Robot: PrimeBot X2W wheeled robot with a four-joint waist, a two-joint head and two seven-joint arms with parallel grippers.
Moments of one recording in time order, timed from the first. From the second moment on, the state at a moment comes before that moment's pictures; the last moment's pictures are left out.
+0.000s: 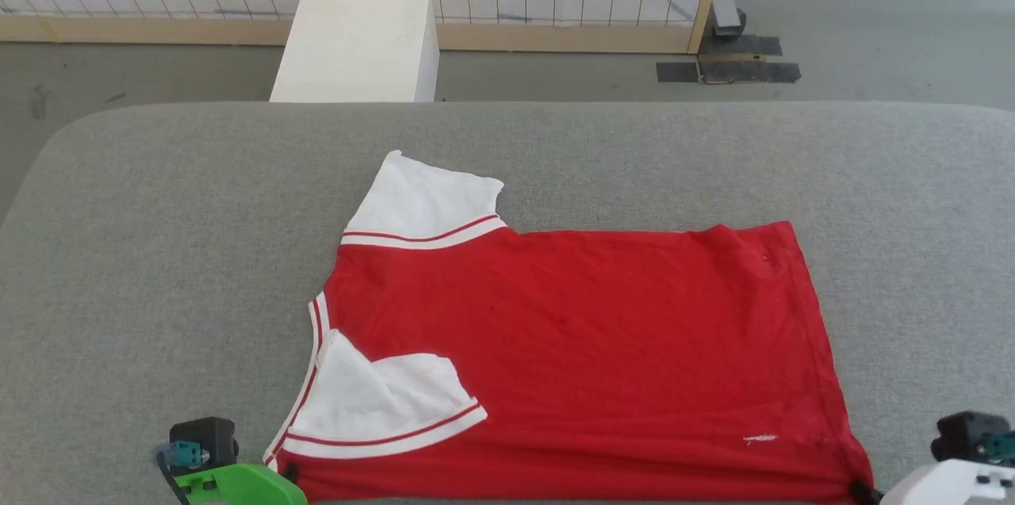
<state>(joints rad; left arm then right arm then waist) 0.12 0.41 -0.32 0.01 -0.66 0.33 0.35 0.21 -0.05 -0.26 -0.07 0.28 0.13 0.73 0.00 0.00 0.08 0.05</state>
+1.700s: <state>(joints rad) -0.90 0.52 -0.36 0.52 -0.60 0.02 0.55 -0.12 -0.05 0.02 -0.03 0.19 0.13 -0.15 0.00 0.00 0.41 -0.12</state>
